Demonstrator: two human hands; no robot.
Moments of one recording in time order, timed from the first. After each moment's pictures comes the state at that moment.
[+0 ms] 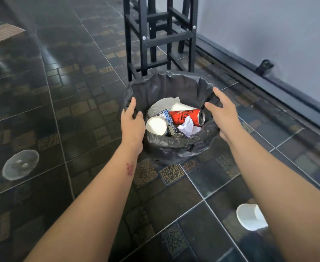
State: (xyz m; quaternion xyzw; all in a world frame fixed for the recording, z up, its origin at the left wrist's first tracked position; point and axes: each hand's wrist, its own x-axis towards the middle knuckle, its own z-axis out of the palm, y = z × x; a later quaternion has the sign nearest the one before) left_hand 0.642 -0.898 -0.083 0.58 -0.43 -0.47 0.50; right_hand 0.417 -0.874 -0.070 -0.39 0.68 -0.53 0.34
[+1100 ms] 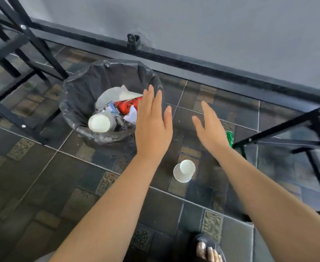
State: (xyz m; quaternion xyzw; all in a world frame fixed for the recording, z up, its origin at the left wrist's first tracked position) left_hand 0.414 -0.784 -0.066 0.29 -0.88 -0.24 0.29; right_hand 0.292 -0.662 -0.096 -0.27 0.92 -0.28 0.10
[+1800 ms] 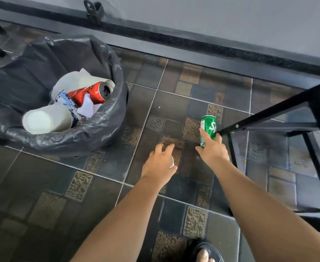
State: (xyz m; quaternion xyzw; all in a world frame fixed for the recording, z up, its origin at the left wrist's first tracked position) left_hand 0.388 -0.693 -0.207 0.25 -0.92 -0.24 -0.18; right_hand 0.248 -0.571 -0.217 -0.12 0.95 -0.06 0.27
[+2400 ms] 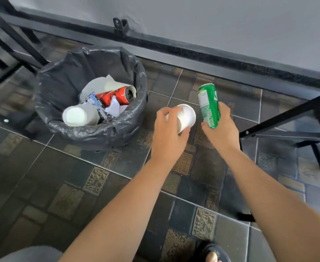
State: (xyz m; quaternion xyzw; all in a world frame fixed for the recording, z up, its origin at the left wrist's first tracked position) left_hand 0.375 -0.723 -0.122 0.26 -0.87 -0.34 0.23; right_hand 0.248 -0.608 -0.143 -0.18 0.92 -0.33 0.07
